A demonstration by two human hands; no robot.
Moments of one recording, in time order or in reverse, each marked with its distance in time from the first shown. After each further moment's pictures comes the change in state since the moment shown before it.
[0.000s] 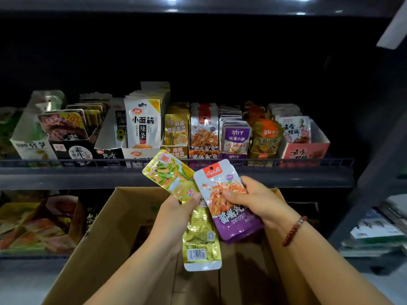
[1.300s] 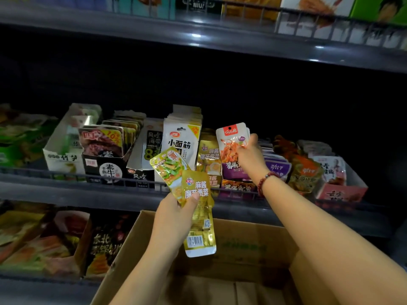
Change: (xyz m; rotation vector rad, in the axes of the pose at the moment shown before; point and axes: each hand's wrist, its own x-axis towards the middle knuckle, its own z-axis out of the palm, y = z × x) left_hand 0.037 0.051 -0.067 0.311 0.208 0.334; right_hand 0.160 -0.100 0.047 -0.429 0.539 -0.383
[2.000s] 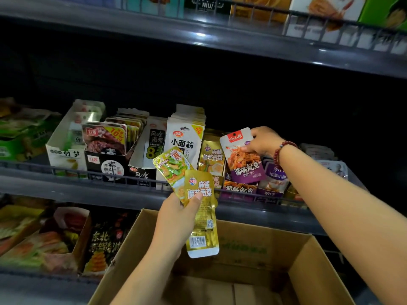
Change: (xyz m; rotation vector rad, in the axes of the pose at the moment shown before) left_hand 0.001 -0.002 0.002 -0.053 -0.023 -0.025; right_hand 0.038 -0.030 -0.040 -0.717 -0.218 -0.135
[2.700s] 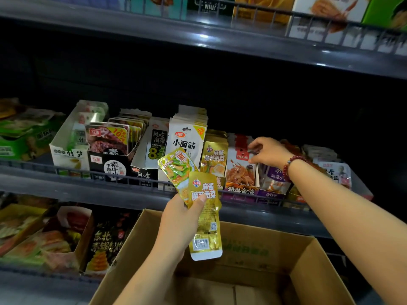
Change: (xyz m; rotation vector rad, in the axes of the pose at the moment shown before) left_hand -0.002 0.000 0.002 0.020 -0.027 0.001; right_hand -0.007 0.030 0.021 0.171 0.026 -0.081
